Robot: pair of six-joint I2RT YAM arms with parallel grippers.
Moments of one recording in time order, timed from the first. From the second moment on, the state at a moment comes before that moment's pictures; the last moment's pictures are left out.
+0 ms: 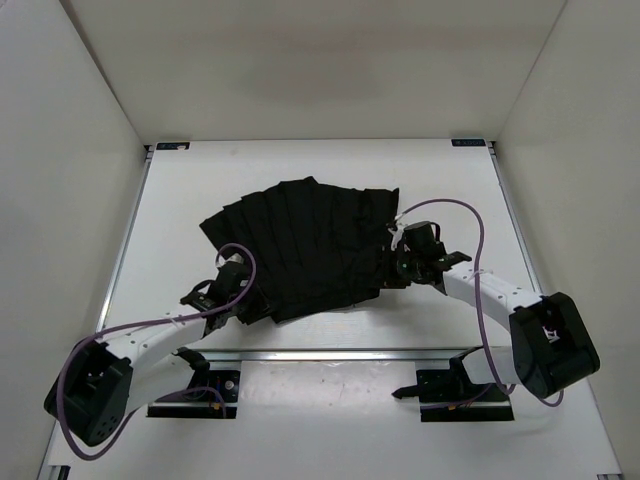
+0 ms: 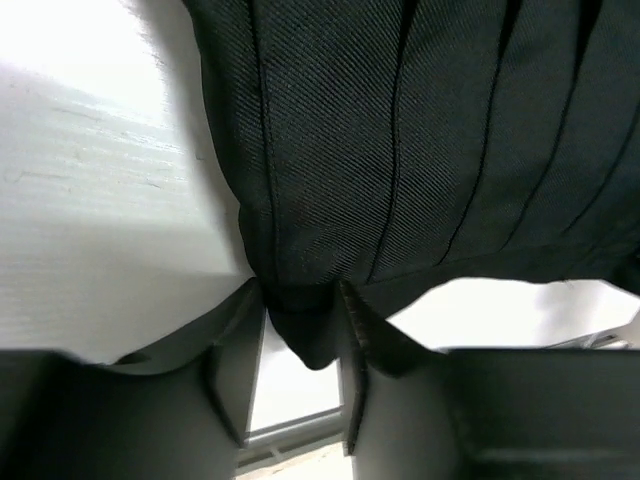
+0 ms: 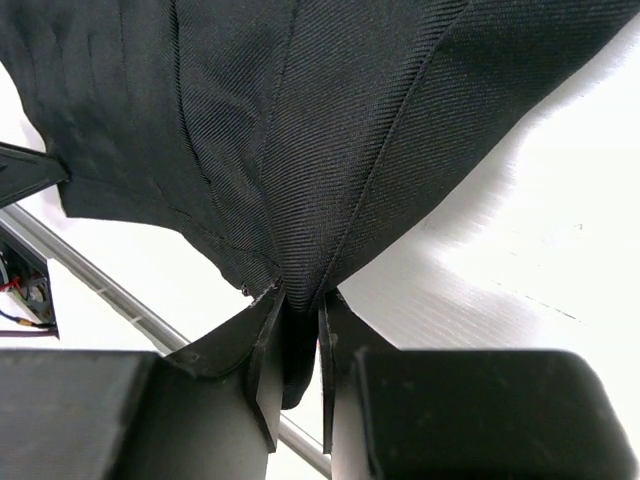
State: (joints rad) left arm -0.55 1.03 0.34 -0.22 0.06 -1.03; right arm 0.41 1.31 0.64 -0.22 -0.42 0.45
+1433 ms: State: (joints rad) left arm -0.48 1.09 0.39 -0.29 0.09 -0.94; right arm 0.39 1.36 0.52 -0.10 -0.50 0.43
